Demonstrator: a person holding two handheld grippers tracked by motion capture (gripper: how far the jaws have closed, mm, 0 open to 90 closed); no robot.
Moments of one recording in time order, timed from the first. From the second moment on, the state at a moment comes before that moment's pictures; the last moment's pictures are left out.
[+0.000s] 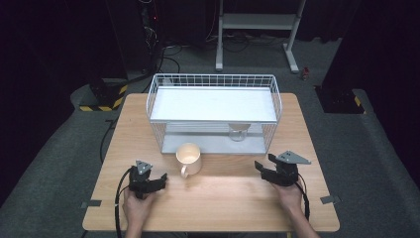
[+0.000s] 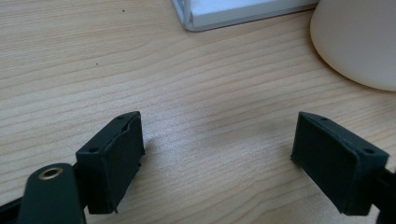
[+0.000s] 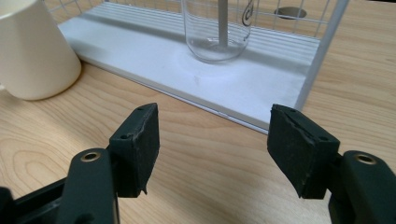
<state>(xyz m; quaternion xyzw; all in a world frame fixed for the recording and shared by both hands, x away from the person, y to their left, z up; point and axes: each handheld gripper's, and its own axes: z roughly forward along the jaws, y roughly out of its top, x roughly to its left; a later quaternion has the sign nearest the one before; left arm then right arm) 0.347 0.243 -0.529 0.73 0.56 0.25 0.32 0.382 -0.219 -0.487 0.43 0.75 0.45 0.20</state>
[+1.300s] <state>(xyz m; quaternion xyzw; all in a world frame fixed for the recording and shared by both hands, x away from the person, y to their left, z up) 0.344 0.242 -0.529 0.72 0.57 0.25 0.32 0.367 -0.241 -0.521 0.44 0.79 0.35 0.22</state>
